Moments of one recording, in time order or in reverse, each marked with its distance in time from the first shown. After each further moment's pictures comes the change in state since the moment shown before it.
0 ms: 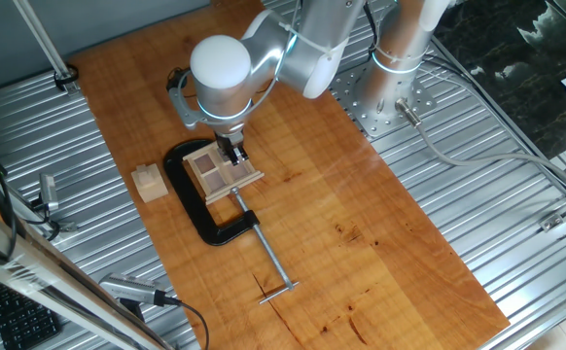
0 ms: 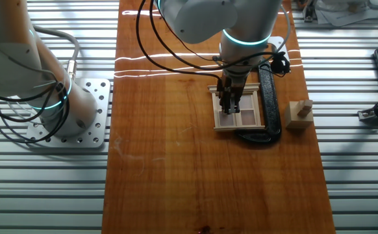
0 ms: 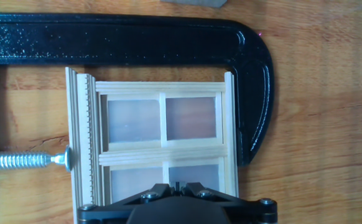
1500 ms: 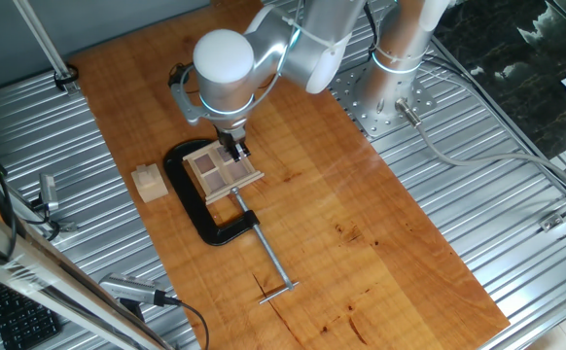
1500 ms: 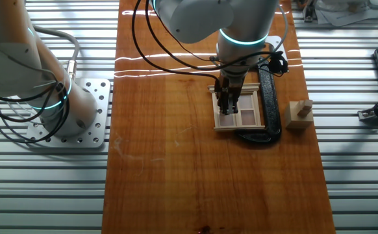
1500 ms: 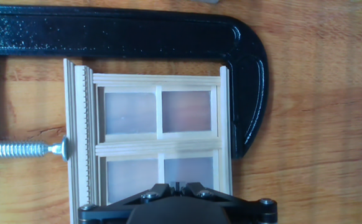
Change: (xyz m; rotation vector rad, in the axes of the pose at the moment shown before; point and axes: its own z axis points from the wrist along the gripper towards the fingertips) arm 0.006 -0.005 -0.004 0.001 -0.001 -0.013
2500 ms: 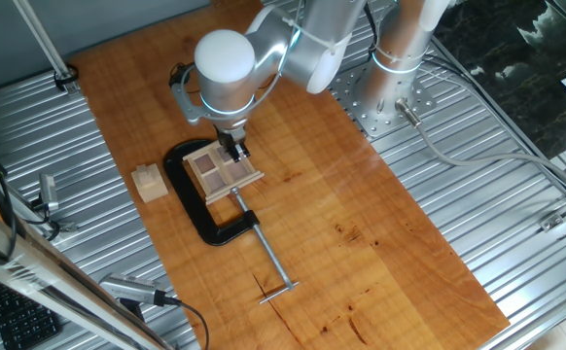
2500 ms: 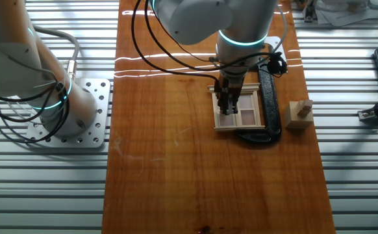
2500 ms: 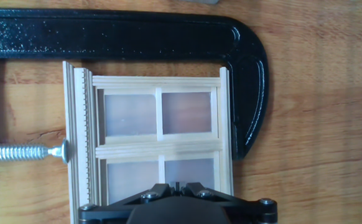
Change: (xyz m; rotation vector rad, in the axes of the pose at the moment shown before) arm -0.001 0.001 0.001 -0.004 -0.012 0.008
